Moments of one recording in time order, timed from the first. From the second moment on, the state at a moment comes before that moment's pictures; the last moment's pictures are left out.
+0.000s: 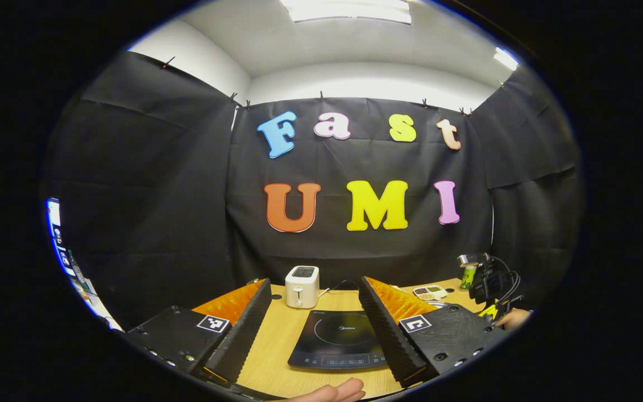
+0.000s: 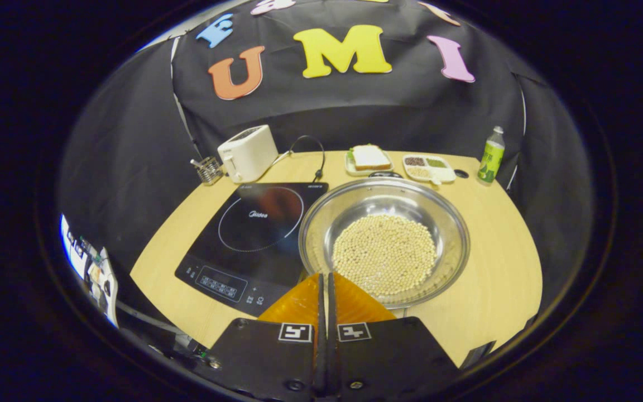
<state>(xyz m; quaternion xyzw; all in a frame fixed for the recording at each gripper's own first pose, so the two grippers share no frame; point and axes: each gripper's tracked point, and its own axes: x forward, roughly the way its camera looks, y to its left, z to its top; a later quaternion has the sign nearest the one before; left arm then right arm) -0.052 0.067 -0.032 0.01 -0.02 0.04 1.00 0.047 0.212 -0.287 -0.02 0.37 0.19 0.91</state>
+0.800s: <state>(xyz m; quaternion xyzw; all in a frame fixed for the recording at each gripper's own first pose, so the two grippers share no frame) -0.054 0.059 -0.030 0.00 -0.02 0.02 1.00 0.037 0.200 -0.348 -0.02 0.43 0.19 0.88</state>
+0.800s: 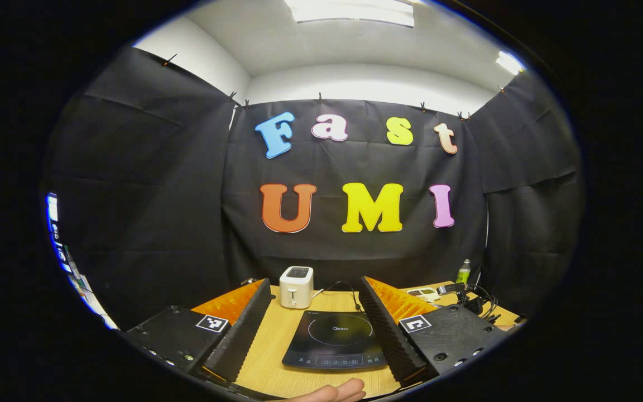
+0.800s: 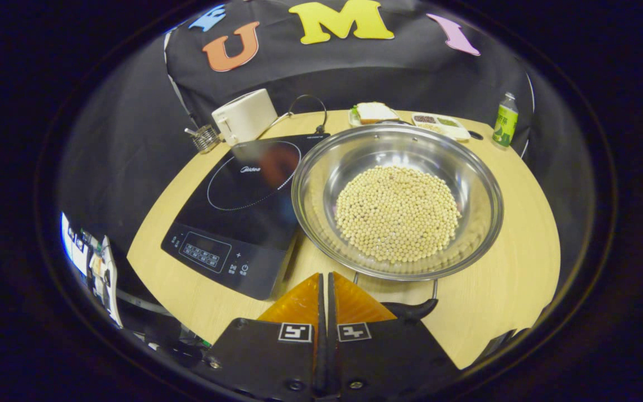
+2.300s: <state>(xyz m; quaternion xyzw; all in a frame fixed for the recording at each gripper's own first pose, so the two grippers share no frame) -0.050 0.030 -0.031 0.01 -0.01 0.00 1.00 0.048 0.106 -0.354 -0.06 0.42 0.19 0.88</state>
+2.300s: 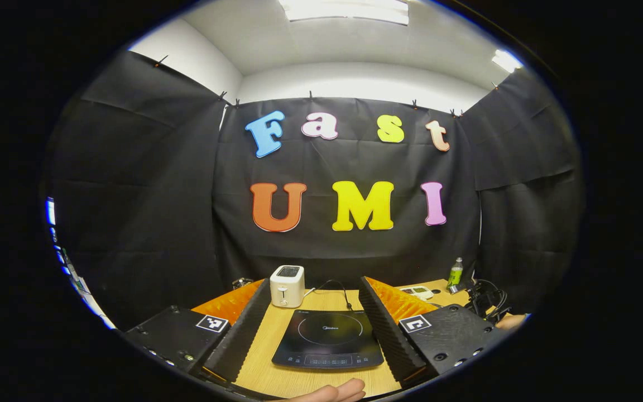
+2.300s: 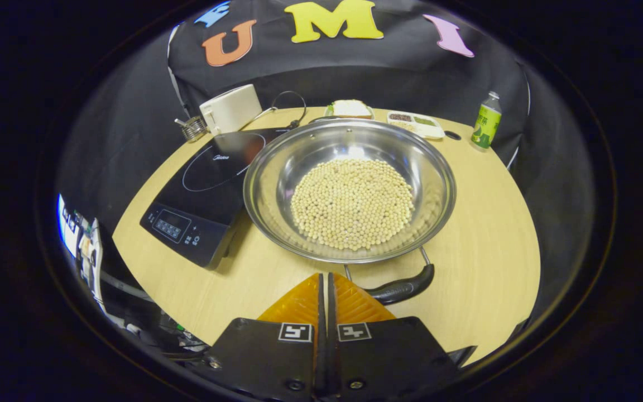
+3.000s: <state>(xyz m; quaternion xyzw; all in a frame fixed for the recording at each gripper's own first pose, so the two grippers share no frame) -0.044 -0.008 -0.032 0.01 -0.01 -0.02 1.00 0.067 0.048 -0.350 -0.07 0.43 0.17 0.89</state>
